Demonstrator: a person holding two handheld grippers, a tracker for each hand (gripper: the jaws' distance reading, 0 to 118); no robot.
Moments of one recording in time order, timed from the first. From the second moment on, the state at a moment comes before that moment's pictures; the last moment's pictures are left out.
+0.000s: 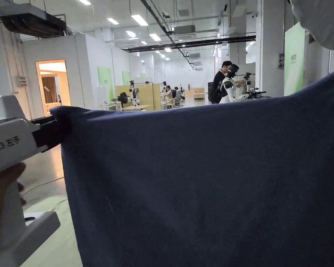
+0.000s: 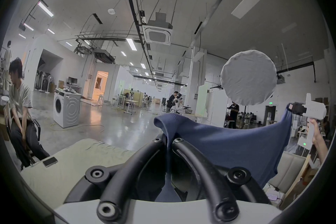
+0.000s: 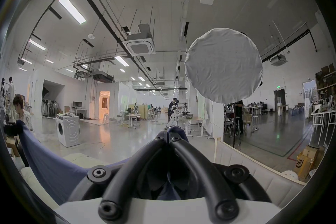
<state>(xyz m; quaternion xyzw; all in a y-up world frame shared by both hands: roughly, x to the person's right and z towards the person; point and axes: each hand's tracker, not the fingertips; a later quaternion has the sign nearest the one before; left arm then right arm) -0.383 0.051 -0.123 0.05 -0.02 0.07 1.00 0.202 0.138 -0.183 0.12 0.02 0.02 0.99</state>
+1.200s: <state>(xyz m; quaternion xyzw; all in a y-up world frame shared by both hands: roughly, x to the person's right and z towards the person) -0.366 -0.006 -0.339 0.00 0.03 0.05 1.00 0.157 0.082 -0.380 0.09 -0.04 0.07 0.99</state>
